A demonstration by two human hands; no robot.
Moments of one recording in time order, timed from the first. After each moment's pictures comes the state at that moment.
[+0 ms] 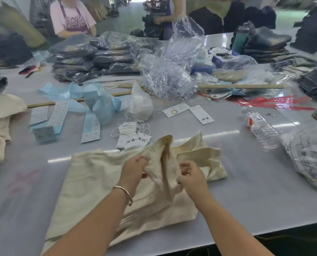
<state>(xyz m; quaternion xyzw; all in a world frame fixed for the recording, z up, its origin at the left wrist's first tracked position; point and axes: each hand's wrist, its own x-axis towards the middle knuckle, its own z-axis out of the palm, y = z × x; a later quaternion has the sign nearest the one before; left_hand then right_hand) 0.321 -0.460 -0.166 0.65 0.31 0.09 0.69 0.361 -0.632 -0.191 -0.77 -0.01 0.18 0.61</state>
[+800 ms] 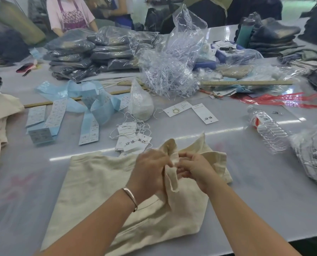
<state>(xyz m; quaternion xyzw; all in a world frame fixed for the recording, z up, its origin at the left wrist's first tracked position) 0.338 -0.471 -0.150 0.96 -0.06 0.16 0.23 0.422 -0.625 -0.175 -0.66 -0.01 0.33 0.67</state>
